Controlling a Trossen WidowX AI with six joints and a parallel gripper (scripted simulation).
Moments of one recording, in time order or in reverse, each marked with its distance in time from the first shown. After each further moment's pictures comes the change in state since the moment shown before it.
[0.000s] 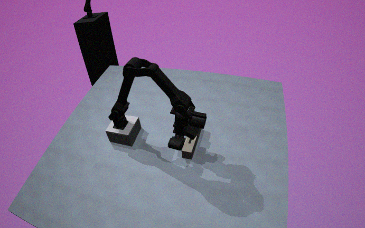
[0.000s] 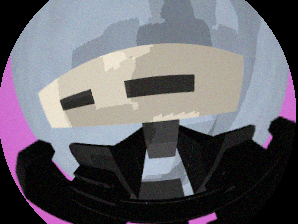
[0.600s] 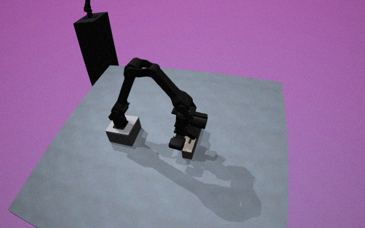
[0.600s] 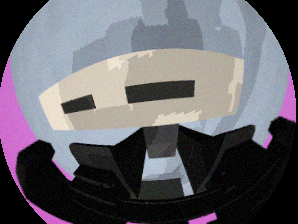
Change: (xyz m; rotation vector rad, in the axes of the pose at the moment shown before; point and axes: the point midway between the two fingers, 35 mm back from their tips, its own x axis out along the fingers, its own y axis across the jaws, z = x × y) arm -0.002 0.000 0.004 0.001 0.010 0.001
